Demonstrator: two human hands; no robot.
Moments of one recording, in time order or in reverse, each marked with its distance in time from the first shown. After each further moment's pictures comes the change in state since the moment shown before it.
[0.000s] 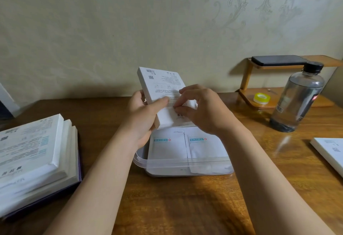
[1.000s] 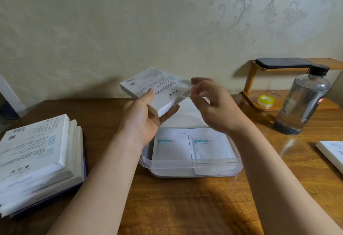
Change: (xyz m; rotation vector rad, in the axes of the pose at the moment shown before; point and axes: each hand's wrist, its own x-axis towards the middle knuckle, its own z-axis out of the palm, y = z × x) left_hand -0.001 0.010 -0.004 -0.455 0.033 -0.095; right_hand 0.003 0.010 -0.005 0.221 0.034 0.009
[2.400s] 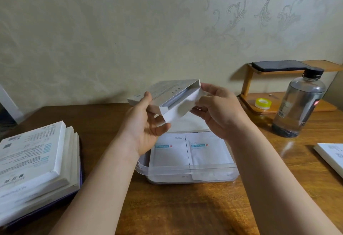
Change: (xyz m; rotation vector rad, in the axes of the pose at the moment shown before) left_hand -0.008 0.001 0.009 0.163 0.049 -0.148; right_hand 0.005 -0.010 -0.003 0.820 0.130 0.414
